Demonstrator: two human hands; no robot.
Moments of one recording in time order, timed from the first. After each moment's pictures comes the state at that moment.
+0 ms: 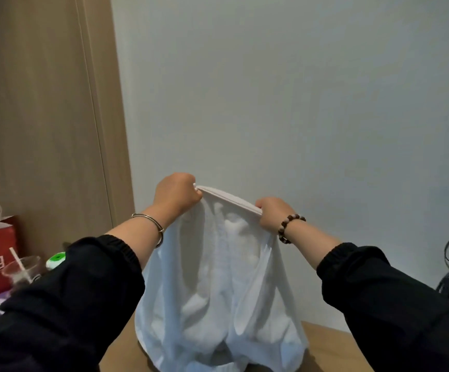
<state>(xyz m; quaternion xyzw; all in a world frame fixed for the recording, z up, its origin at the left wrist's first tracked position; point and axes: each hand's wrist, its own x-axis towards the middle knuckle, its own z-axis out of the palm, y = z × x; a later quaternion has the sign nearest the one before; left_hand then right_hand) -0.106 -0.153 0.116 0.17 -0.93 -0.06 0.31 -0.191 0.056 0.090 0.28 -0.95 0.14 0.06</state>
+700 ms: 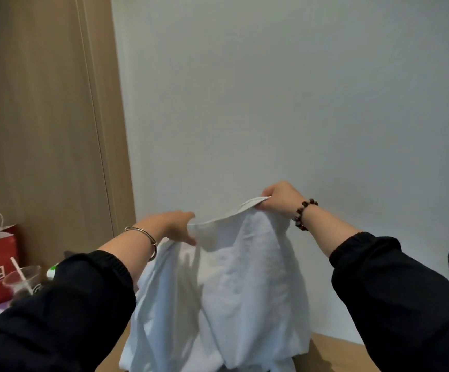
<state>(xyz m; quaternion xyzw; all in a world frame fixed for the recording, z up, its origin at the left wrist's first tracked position) -0.107 -0.177 0.090 0.10 -0.99 -0.01 -0.04 -0.202 0.069 0.131 0.30 -0.89 0.33 0.05</state>
